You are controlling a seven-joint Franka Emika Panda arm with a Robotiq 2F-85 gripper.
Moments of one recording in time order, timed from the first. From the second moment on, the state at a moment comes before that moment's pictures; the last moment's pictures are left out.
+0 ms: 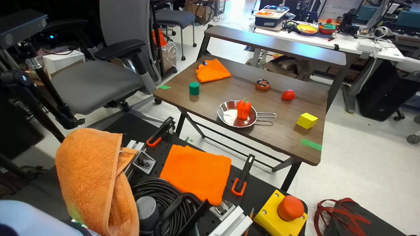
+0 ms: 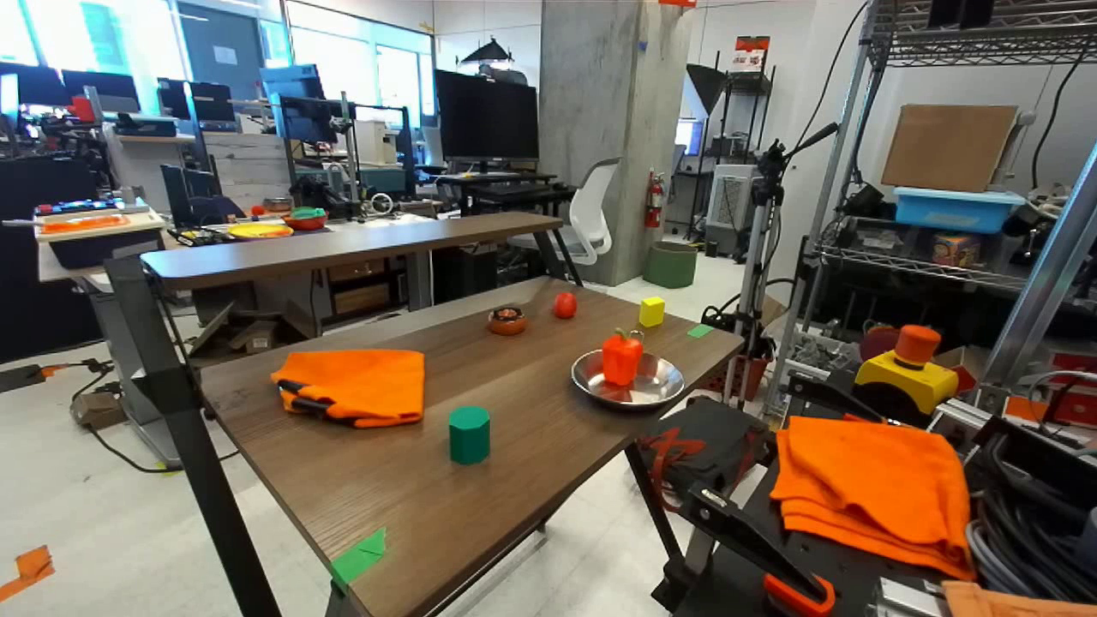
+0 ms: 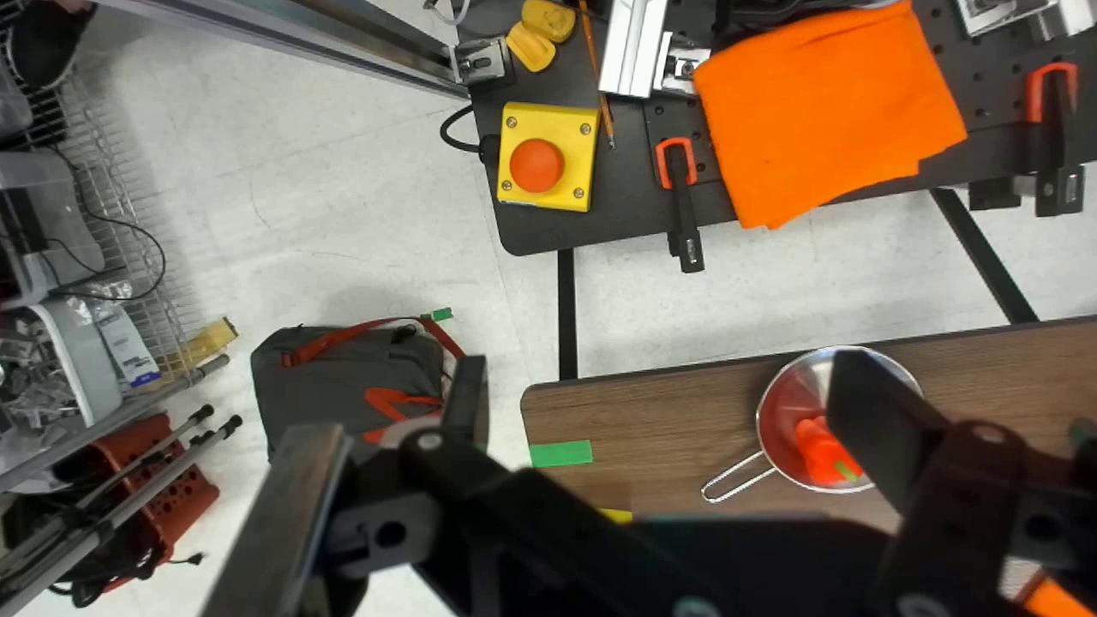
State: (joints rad) arm -0.19 -0.63 -0.12 -2.47 -0.25 1.79 -0.08
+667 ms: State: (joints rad) arm -0.18 -0.59 -0.12 -2.48 -0.25 1.90 -0.03
